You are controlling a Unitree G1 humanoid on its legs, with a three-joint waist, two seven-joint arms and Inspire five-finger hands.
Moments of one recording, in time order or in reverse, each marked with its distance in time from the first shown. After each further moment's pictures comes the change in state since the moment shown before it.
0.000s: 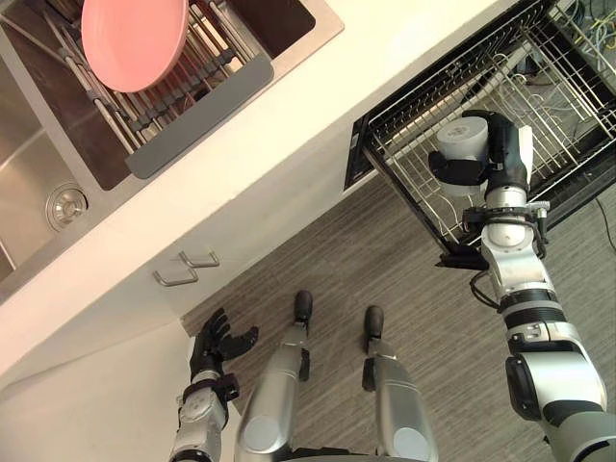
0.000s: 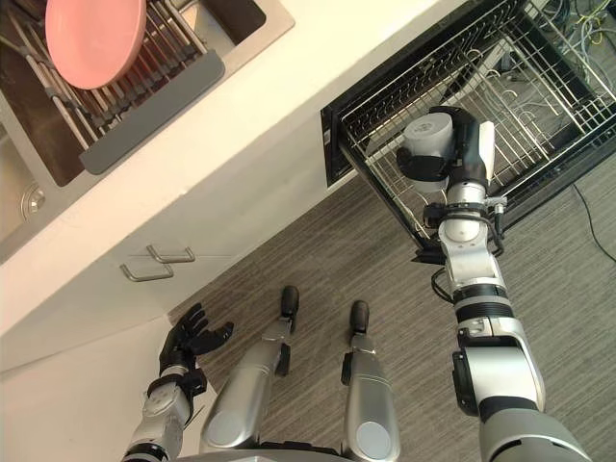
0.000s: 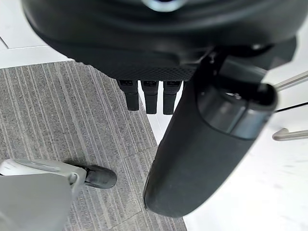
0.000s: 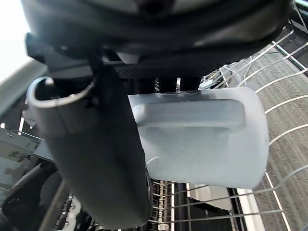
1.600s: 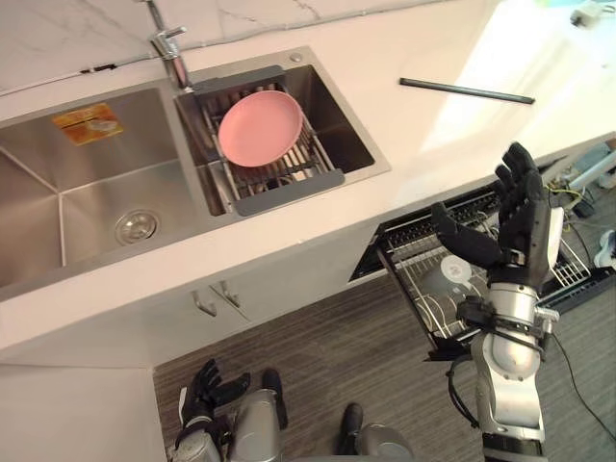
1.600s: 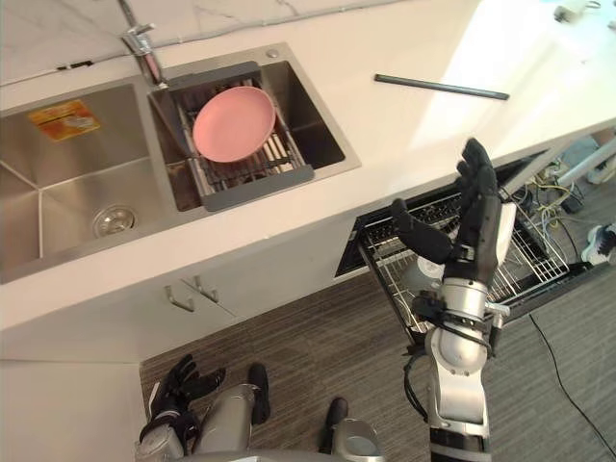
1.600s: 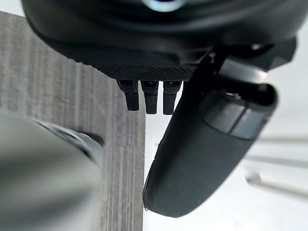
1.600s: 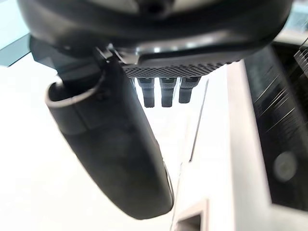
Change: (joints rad) left arm 0.131 -0.038 0.121 0.099 0.081 0.061 -0.014; right arm 0.741 0.377 -0.135 -0.923 -0.001 -0.121 0.047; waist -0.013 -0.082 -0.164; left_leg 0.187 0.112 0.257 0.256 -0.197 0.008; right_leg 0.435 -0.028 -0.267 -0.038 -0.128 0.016
